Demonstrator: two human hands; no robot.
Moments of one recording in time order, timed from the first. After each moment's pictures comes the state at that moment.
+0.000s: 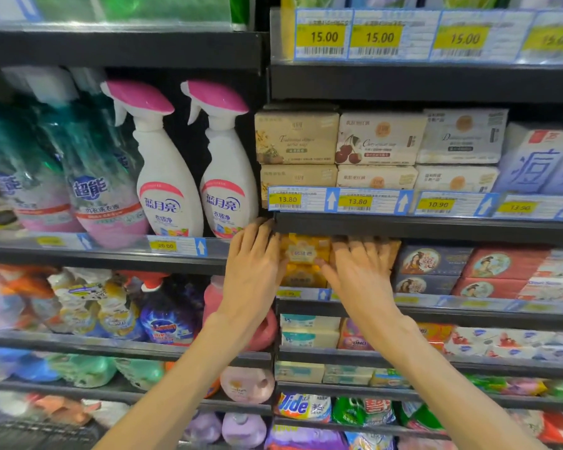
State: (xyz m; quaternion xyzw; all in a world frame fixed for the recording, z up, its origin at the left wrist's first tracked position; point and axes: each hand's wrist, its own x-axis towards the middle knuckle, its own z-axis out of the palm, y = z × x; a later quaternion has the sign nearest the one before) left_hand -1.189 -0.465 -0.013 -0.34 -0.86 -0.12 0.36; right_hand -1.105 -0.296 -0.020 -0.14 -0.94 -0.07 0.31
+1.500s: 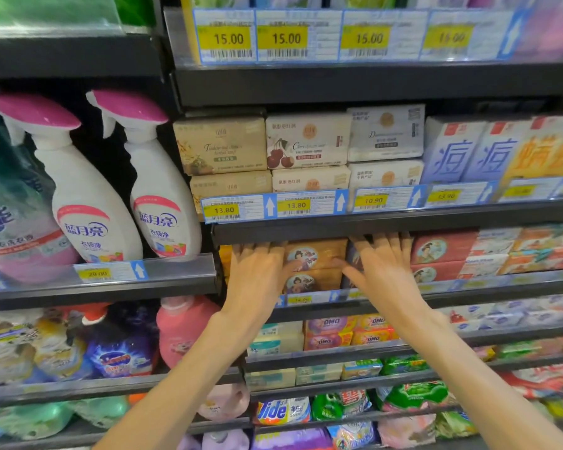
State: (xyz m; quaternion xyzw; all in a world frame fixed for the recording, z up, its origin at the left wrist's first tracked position) left_hand -1.171 -0.388 -0.009 -0.37 -0.87 -0.13 0.29; right_hand -1.055 -0.200 -0.018 -0.18 -0.93 -0.06 0.31
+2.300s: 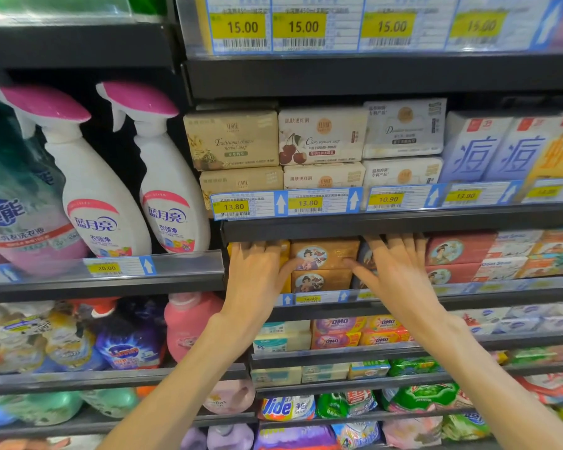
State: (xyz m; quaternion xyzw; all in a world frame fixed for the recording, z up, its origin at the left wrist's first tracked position) left_hand -1.178 -0.398 -0.014 -0.35 -0.88 -0.17 0.26; right_hand -1.052 -0.198 -0.016 -0.16 -0.92 -0.08 0.34
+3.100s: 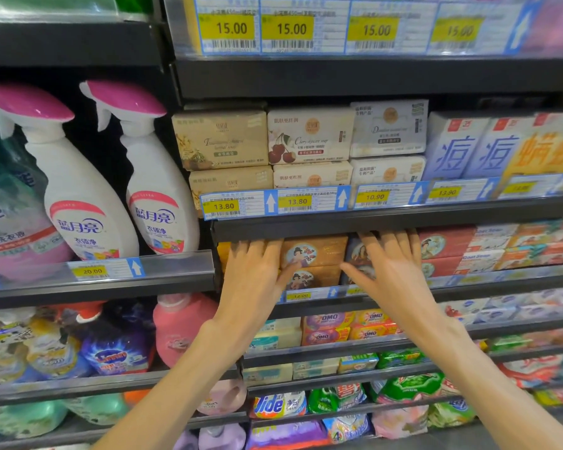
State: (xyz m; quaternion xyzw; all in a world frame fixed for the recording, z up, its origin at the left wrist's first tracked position) left_hand -1.165 -0.402 -0.013 -0.41 -0.85 -0.20 0.28; right_hand -1.036 -0.193 -0.020 -0.17 -0.93 -0.08 0.32
